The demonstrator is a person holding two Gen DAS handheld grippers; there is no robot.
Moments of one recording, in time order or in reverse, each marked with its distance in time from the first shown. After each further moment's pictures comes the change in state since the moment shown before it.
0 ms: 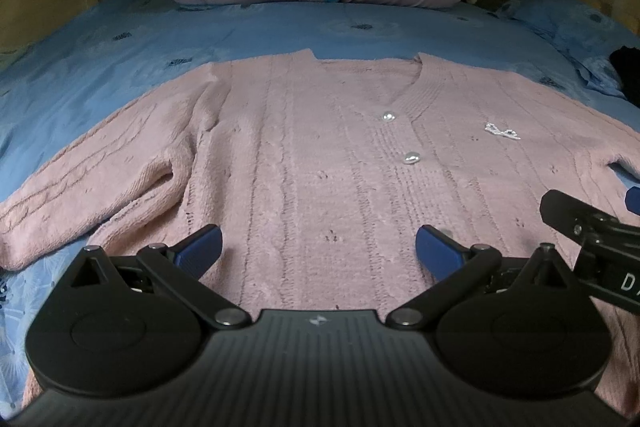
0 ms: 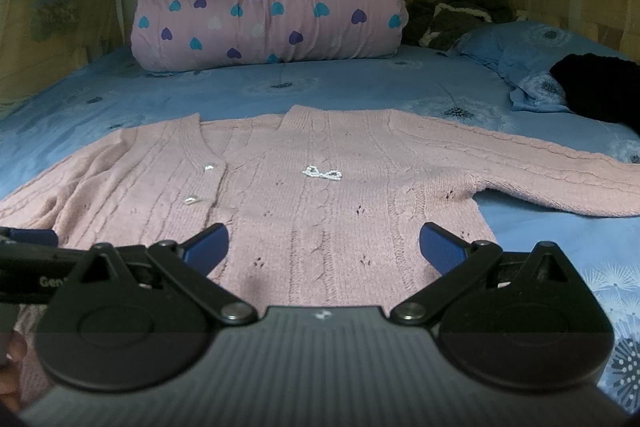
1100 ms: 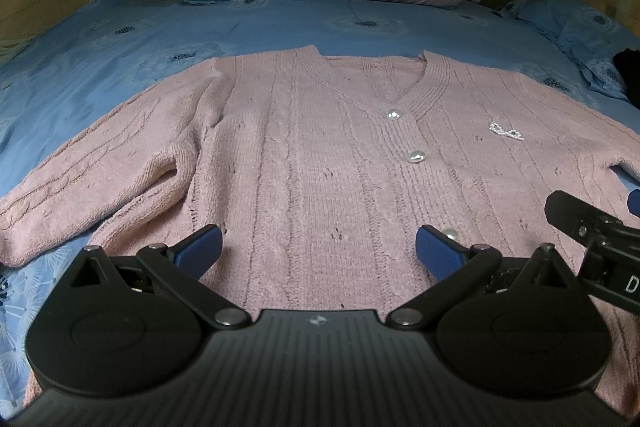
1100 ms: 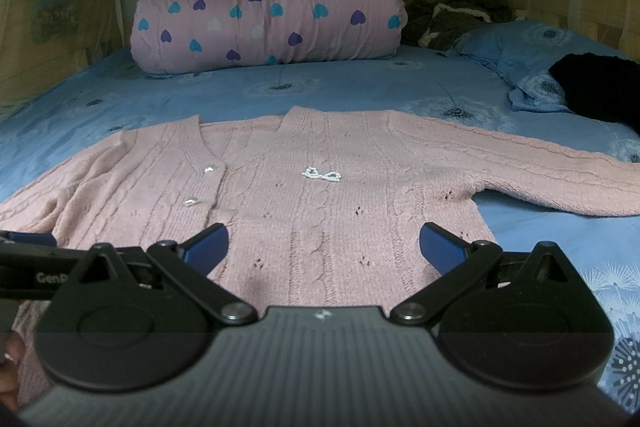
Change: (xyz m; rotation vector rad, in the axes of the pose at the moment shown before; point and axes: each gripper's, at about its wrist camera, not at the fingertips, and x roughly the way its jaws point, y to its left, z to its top) left arm 0.002 0.004 0.001 -0.011 0.014 0.002; right arm -0.001 -0.002 0.001 0.002 -0.003 0.004
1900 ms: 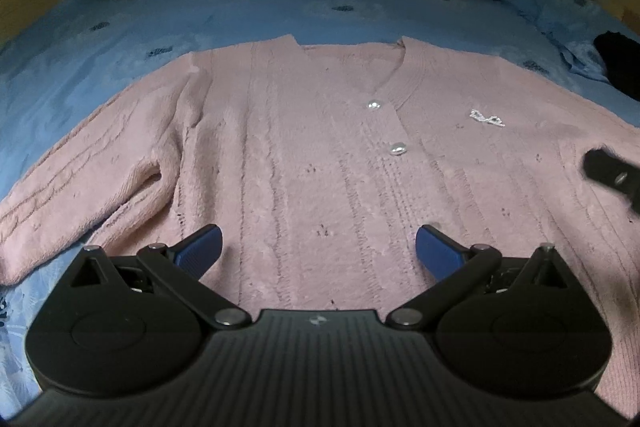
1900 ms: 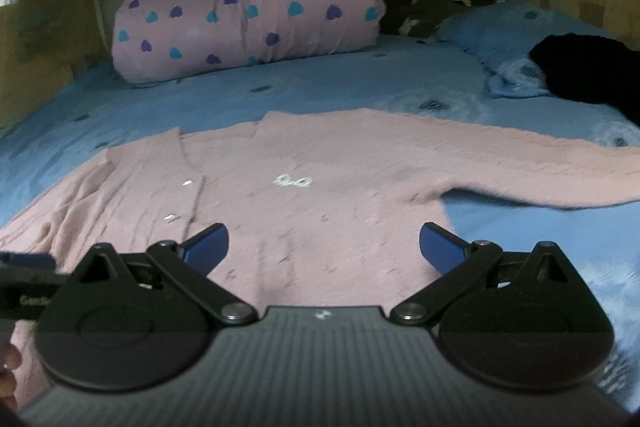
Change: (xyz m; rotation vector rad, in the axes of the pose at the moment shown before) left arm 0.000 0.002 0.012 0.038 0.067 -0.064; right arm -0.006 -0.037 0.021 0.077 0.034 -0.037
